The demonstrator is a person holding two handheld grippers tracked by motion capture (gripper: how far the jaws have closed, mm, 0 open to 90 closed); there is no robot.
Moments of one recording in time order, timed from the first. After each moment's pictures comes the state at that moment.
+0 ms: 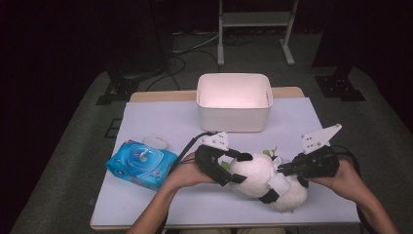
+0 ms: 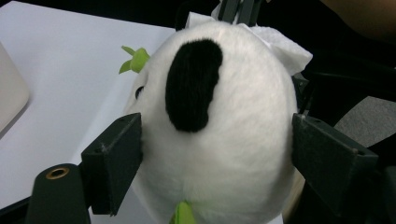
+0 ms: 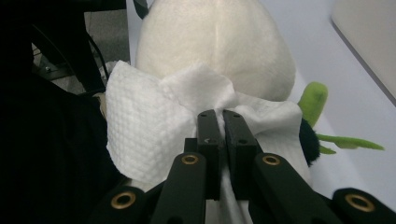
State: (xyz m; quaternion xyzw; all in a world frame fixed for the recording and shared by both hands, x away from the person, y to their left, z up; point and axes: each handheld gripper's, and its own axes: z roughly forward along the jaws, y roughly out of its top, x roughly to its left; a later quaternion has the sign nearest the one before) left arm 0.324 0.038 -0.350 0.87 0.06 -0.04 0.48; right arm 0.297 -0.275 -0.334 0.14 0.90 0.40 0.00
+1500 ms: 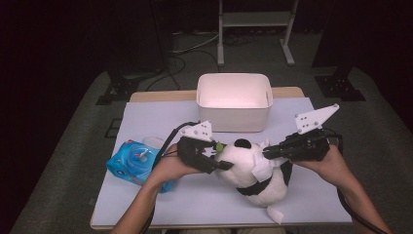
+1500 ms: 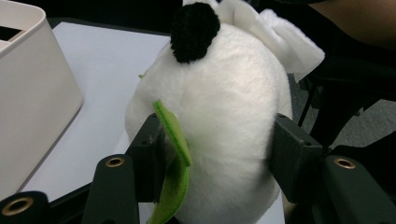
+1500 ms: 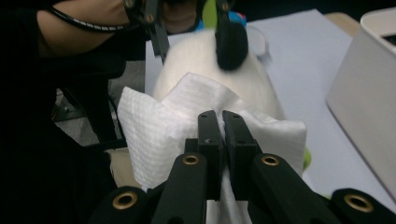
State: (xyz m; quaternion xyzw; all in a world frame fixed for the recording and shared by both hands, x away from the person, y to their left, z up) left arm 0.318 0.074 -0.304 0.87 0.06 0.01 0.48; right arm 0.315 -0.242 -0.290 0.10 0.86 0.49 0.00
